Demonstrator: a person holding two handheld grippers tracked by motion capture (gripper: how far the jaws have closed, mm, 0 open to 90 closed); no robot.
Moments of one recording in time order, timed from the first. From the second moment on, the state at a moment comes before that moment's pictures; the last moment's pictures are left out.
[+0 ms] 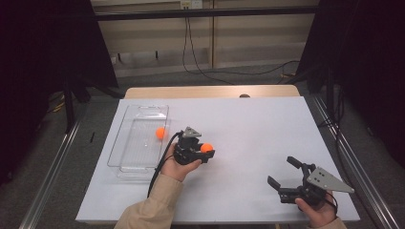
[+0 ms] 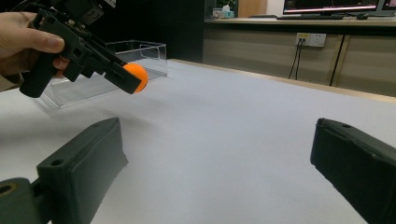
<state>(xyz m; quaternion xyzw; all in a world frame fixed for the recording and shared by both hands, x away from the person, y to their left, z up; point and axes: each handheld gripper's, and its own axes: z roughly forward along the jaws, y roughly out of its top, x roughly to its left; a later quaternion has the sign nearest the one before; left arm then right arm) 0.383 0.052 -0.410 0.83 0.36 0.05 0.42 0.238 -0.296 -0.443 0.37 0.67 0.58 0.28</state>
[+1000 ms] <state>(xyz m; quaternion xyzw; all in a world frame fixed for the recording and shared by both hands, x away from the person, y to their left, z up) 0.378 0.071 -0.405 0.82 0.38 0.06 0.42 0.239 -0.296 -0.443 0.37 0.67 0.58 0.28</state>
